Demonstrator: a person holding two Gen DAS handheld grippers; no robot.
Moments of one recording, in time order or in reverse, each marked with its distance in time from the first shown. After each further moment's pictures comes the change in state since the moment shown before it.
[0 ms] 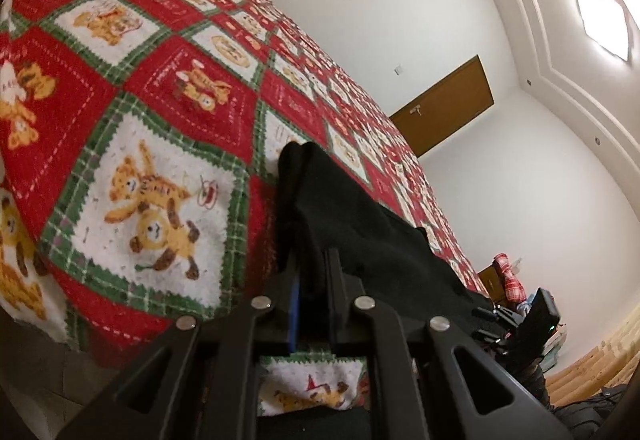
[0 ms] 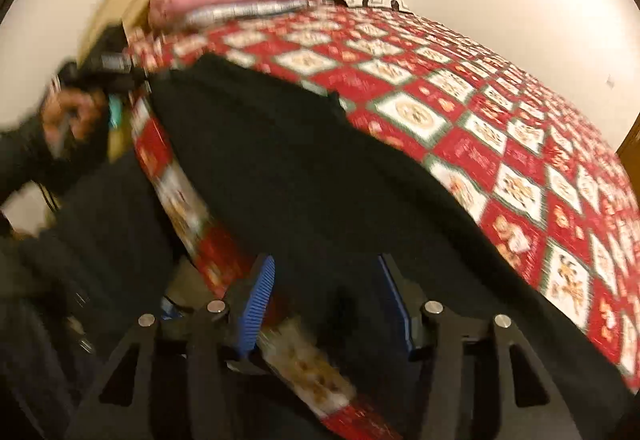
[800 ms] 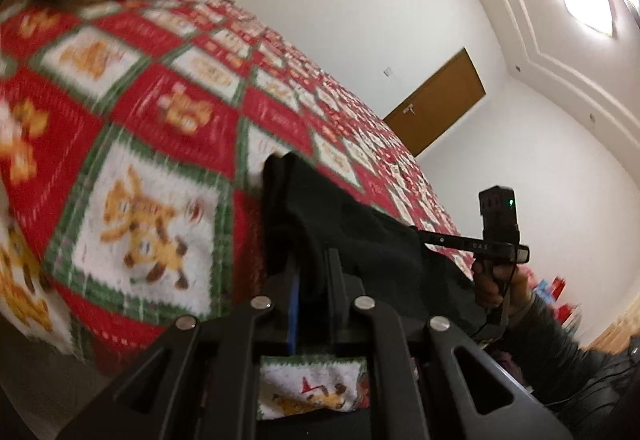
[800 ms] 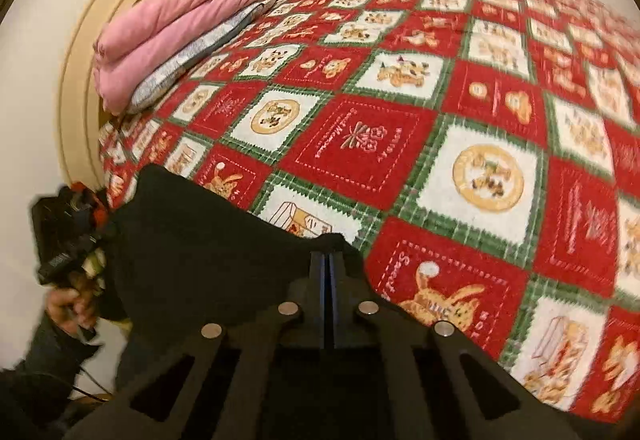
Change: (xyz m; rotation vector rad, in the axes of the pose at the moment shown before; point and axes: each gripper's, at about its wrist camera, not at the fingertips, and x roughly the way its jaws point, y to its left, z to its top) left arm -0.009 -0.021 0.001 0.132 -0.043 0.020; right arm 0.126 -0.040 0.121 0.289 0.084 0.142
